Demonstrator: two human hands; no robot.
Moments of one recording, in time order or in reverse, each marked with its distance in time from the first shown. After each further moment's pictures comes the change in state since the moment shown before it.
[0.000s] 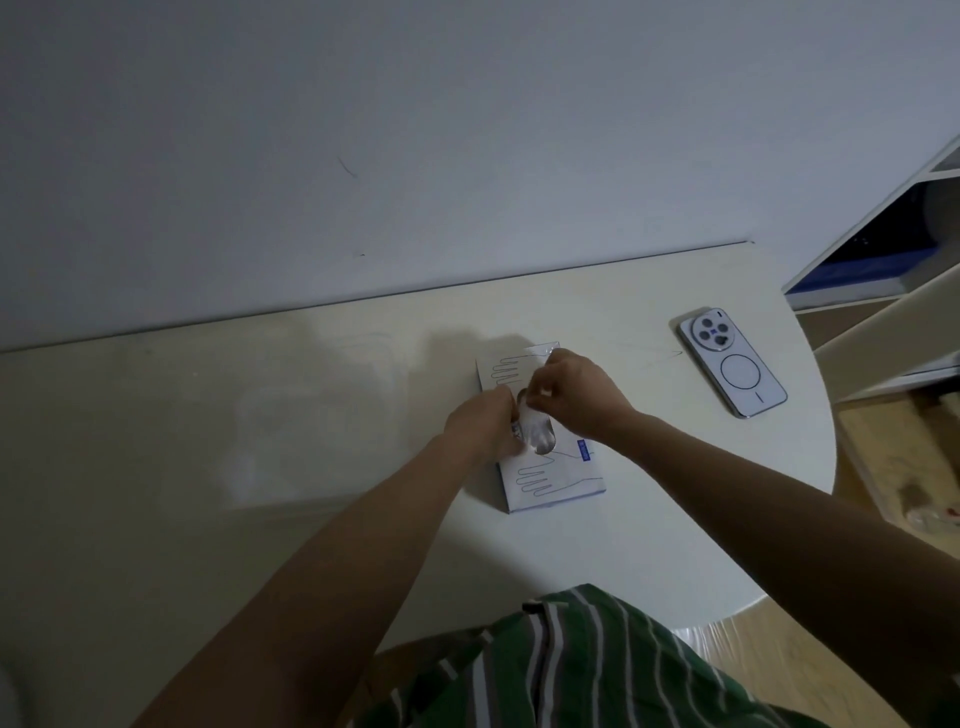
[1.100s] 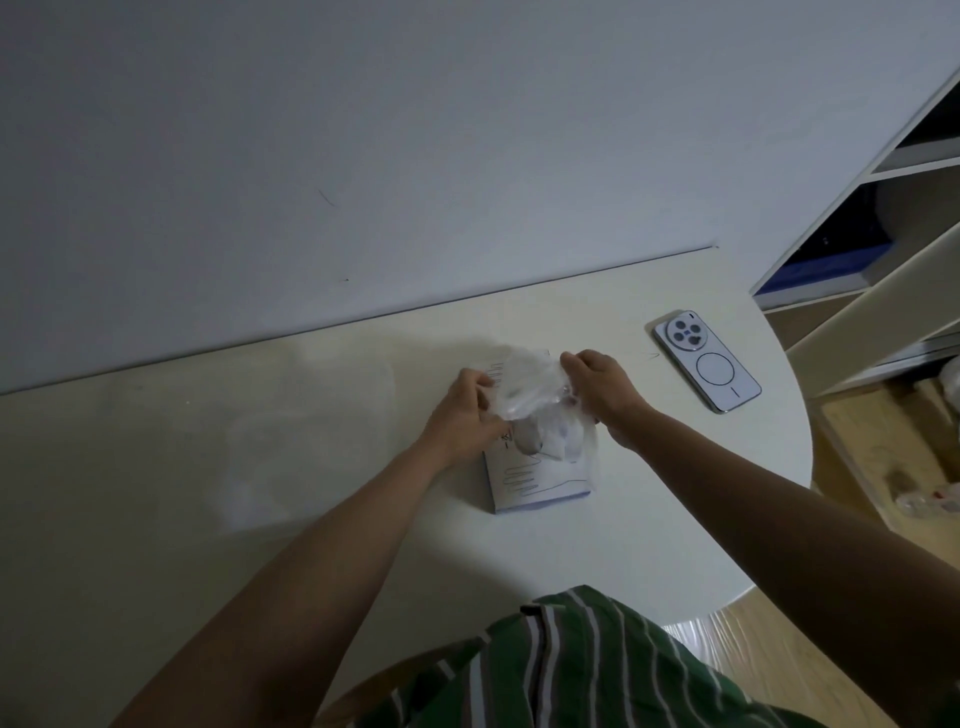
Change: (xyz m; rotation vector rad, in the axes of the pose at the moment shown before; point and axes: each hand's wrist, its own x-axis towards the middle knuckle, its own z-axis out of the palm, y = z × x) left_hand 0.000 -0.019 -0.002 -0.429 0.219 0.135; right_hand -0.017 0.010 -0.022 0.768 0.211 0.490
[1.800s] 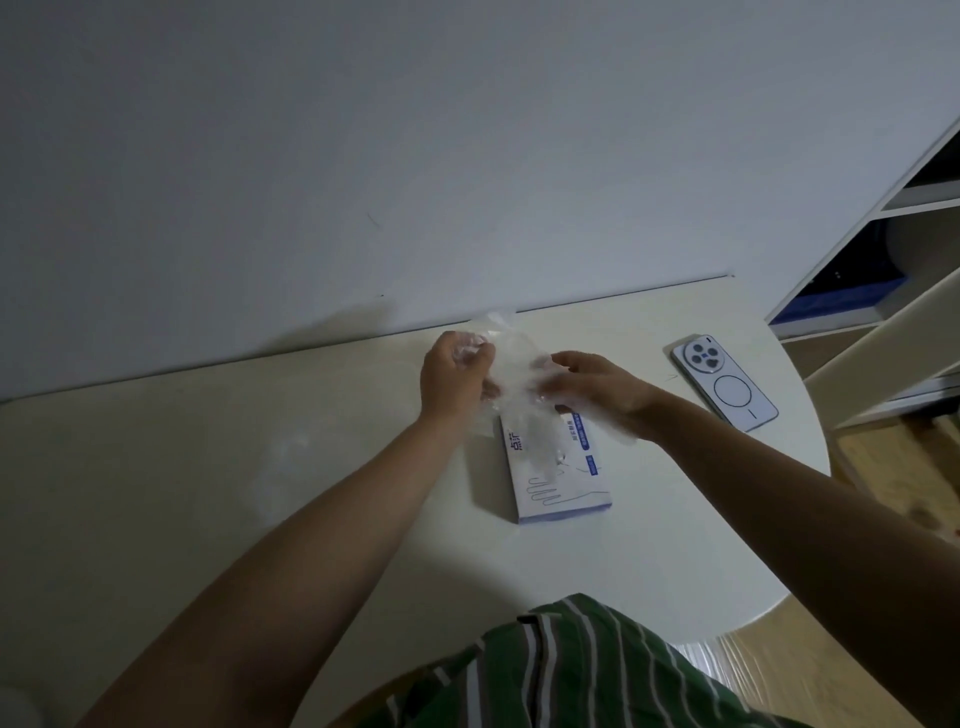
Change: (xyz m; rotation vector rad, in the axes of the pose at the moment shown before) left_hand -0.002 0.038 -0.047 -0.585 0.448 -0.060; right_hand -0.013 -0.038 0.003 0.118 -0.547 -0.123
